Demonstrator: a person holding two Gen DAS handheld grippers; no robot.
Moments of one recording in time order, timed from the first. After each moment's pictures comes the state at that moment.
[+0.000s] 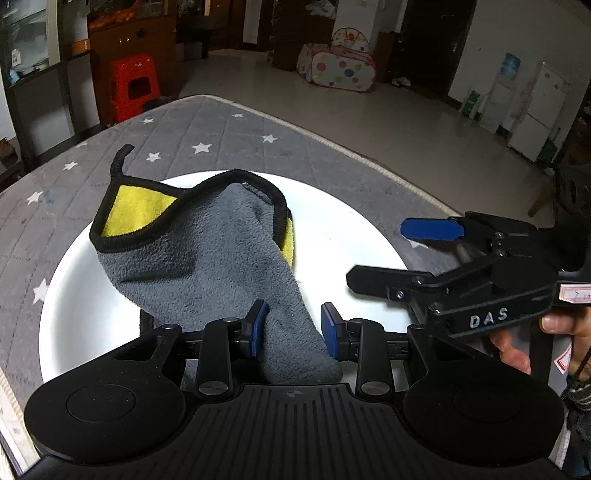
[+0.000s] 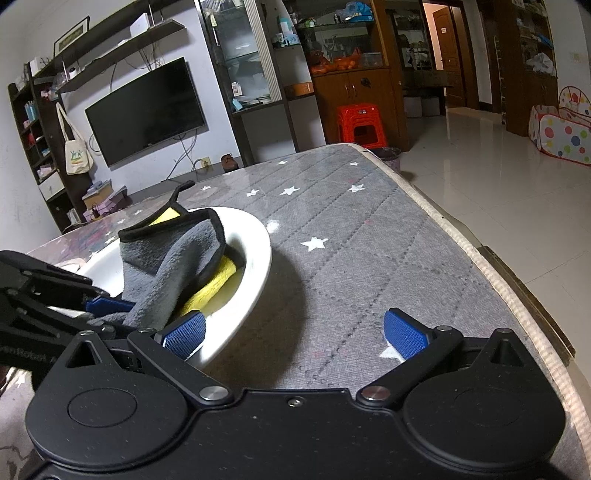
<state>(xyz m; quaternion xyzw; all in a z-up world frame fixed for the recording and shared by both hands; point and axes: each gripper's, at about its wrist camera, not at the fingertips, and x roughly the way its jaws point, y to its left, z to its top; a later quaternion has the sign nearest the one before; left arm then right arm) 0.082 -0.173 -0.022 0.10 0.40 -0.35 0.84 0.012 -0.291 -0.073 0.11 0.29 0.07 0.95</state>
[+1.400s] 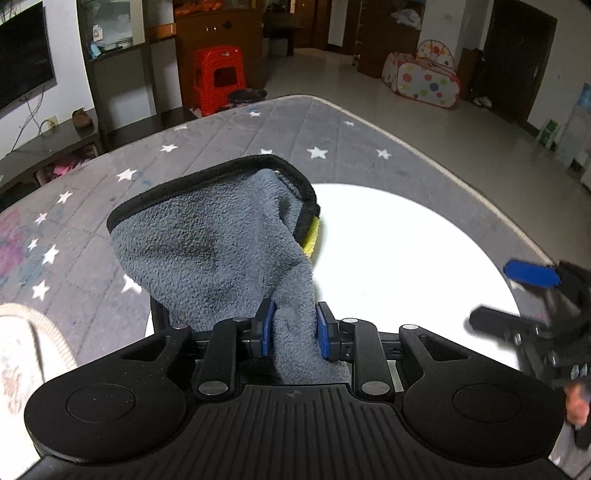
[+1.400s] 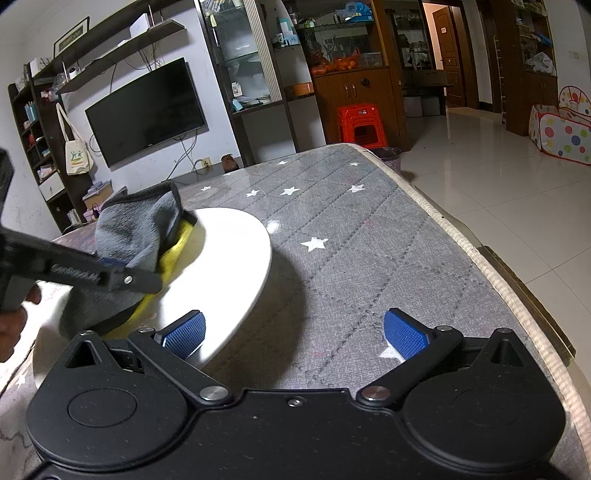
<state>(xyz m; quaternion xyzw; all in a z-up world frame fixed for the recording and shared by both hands) 0.113 -0.140 -0.013 0.09 0.41 -0.22 0.88 0.010 -0.292 -0.072 0.11 0.29 0.07 0.95</state>
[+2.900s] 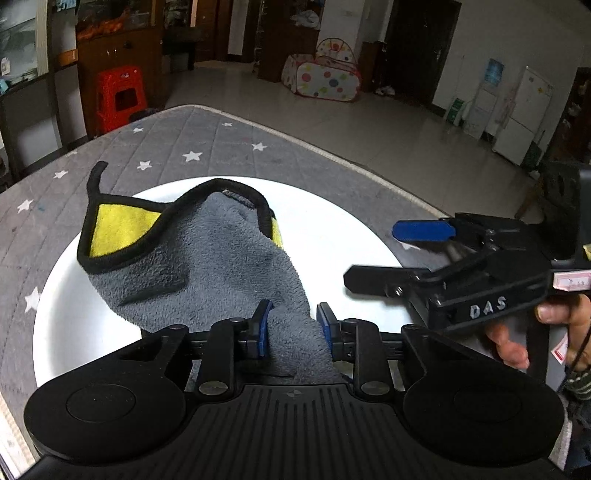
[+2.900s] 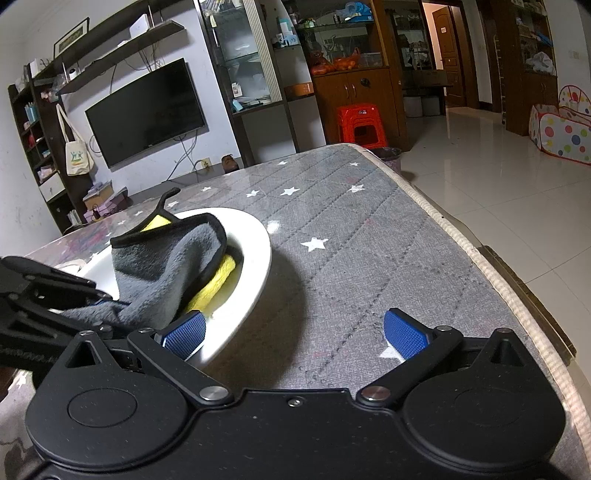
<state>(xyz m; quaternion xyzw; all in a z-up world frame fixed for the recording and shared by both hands) 0.079 -0.171 -0.024 0.10 0.38 -0.38 0.84 0.008 -0.296 -0.069 0.11 0.29 0.07 0.95</state>
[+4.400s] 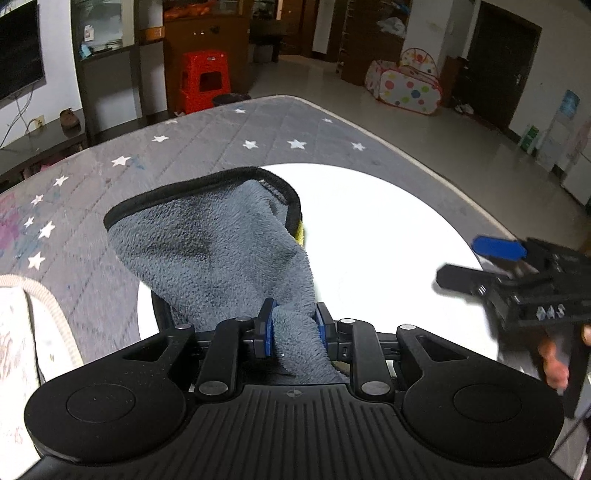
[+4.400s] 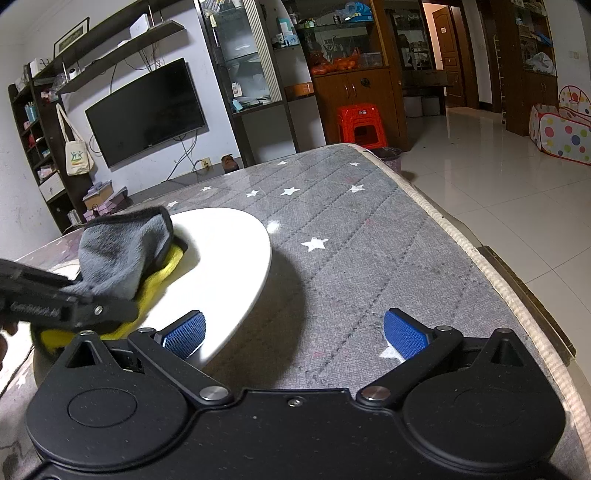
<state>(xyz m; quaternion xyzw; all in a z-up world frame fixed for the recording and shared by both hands) 0.077 -0.125 -0.012 0.07 0.40 -0.26 0.88 0.008 -0.293 -0.068 0.11 0.29 0.07 0.95</state>
